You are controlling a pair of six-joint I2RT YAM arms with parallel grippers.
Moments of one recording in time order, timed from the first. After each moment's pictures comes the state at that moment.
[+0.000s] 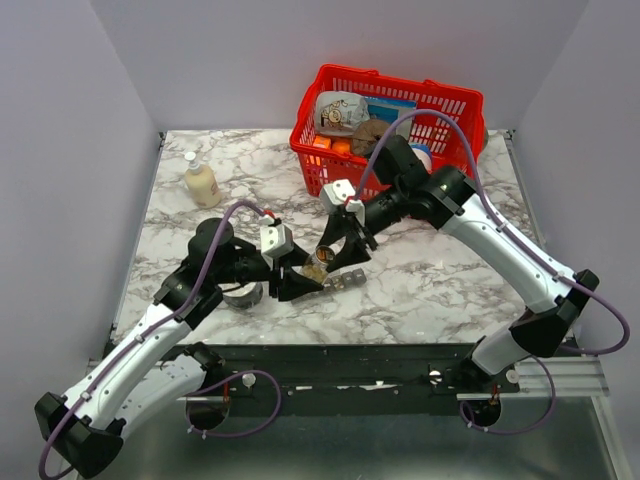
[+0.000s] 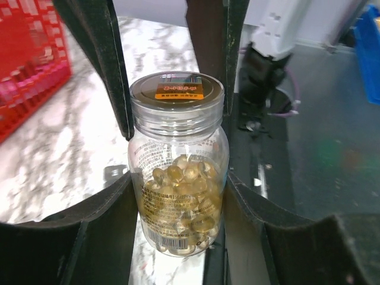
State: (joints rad) left arm -0.60 0.79 0.76 -0.14 0.86 0.02; right arm 0.80 1.55 1.75 -1.04 -1.05 -0.83
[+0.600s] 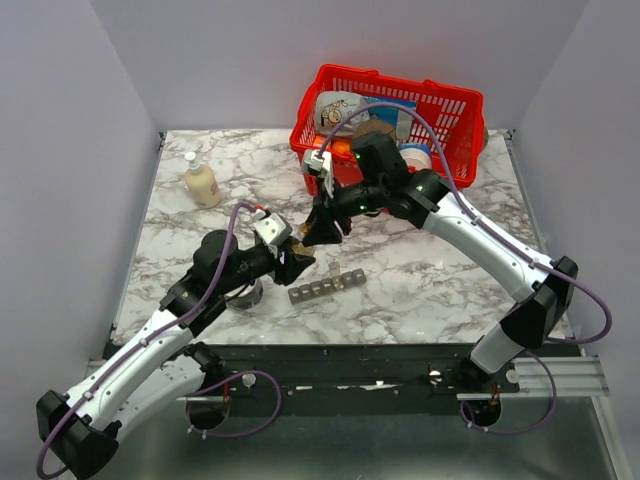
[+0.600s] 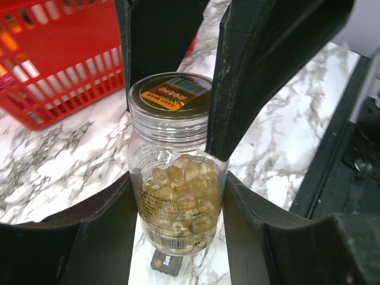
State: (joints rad) left arm -0.64 0.74 0.66 -0.07 0.35 -0.03; right arm 0.79 1.61 1.67 -0.67 -0.74 -0.20
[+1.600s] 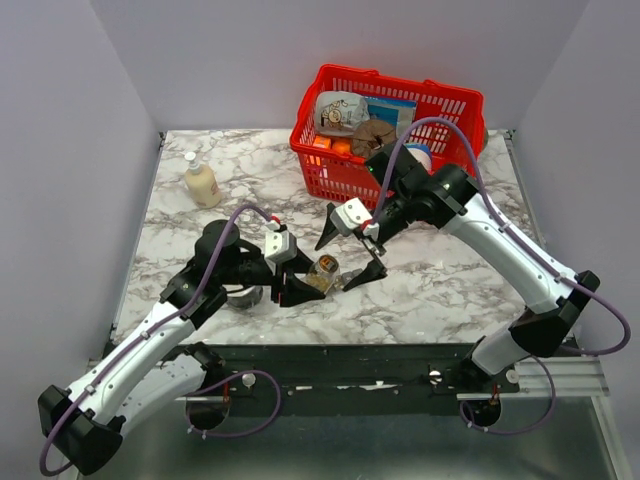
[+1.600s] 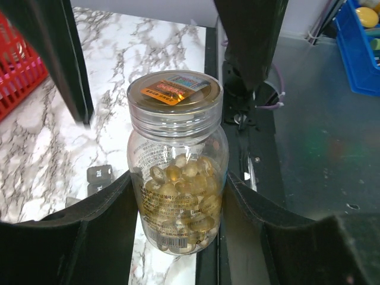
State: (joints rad) left arm -0.62 0.79 0.71 -0.11 0.91 0.02; right arm 0.80 1.54 1.78 -1.21 -1.08 -1.13
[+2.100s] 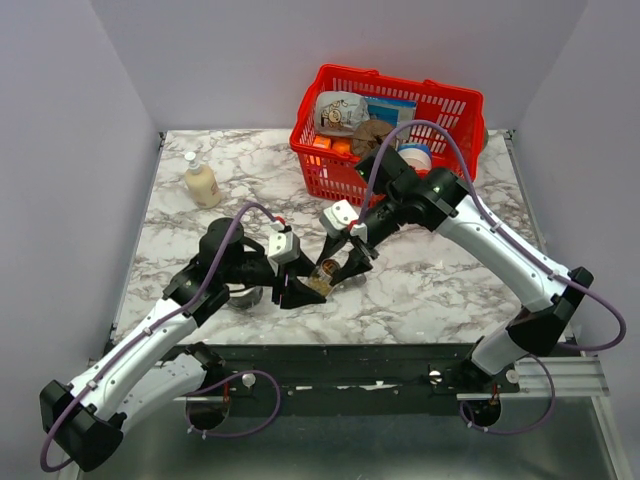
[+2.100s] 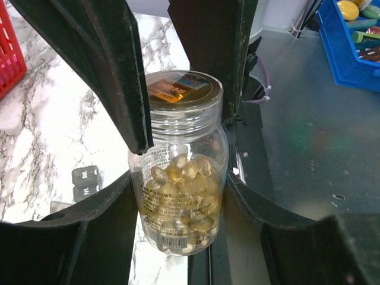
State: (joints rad) left arm -0.62 0.82 0.73 -0.13 0.96 0.02; right arm 0.84 1.57 1.77 -1.17 -1.06 -1.05
